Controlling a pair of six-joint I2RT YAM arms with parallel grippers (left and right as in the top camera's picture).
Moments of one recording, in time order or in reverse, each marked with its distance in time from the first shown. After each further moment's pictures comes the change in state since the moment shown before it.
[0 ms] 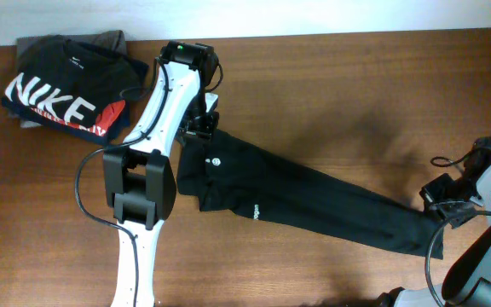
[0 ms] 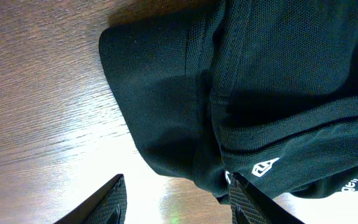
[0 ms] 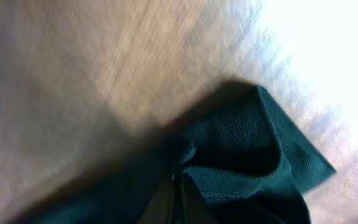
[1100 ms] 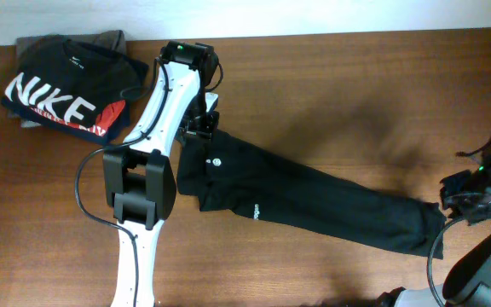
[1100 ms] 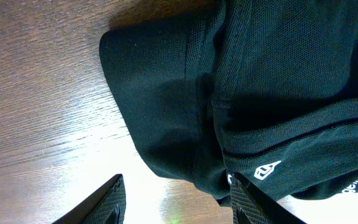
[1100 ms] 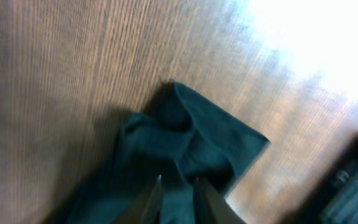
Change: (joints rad) left arm 0.000 0.000 -0.002 0.007 0.000 0.000; right arm -0.036 -0.002 0.167 -0.201 0.120 0.140
